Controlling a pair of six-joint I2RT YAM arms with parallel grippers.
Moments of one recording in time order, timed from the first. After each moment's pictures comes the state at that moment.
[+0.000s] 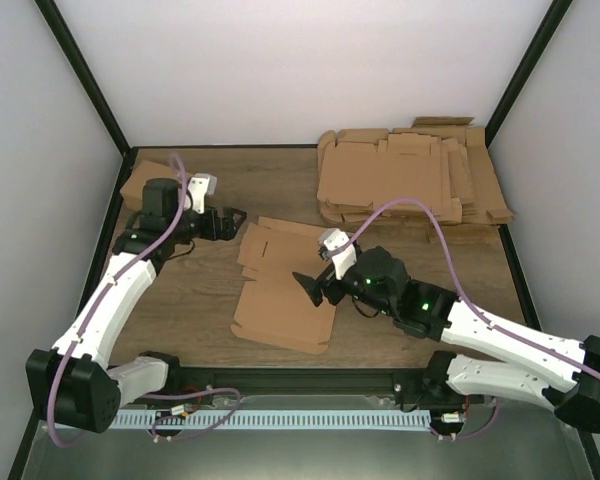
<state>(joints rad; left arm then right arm) -0.20 1.15 0.99 -0.46 0.42 -0.18 1.05 0.96 0.78 -0.12 0.15 -0.08</state>
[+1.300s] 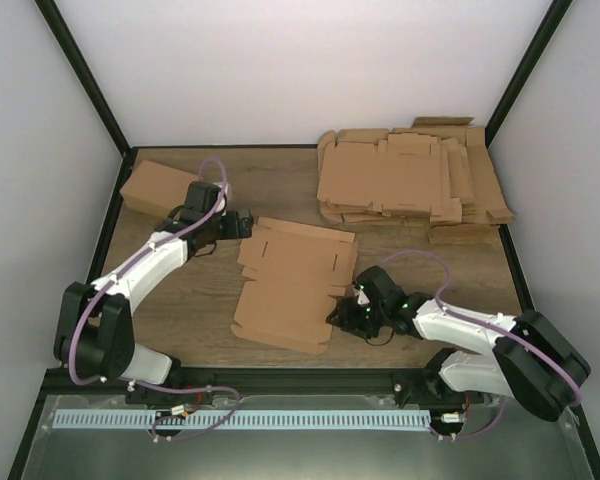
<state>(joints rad) -0.32 1.46 0.98 -0.34 0.08 -0.32 0.73 1.17 0.37 -0.18 -0.39 1.02</state>
